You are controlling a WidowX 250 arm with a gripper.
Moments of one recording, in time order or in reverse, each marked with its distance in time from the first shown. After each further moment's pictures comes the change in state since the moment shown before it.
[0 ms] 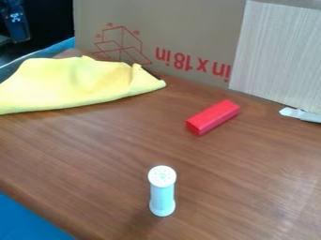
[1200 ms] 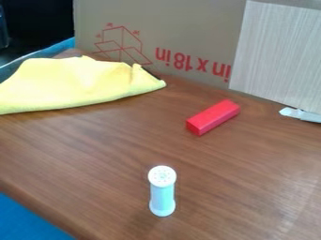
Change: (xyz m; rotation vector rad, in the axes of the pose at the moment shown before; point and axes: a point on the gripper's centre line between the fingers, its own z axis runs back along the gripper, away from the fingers) arm -0.031 -0.101 0.050 0.105 0.118 0.078
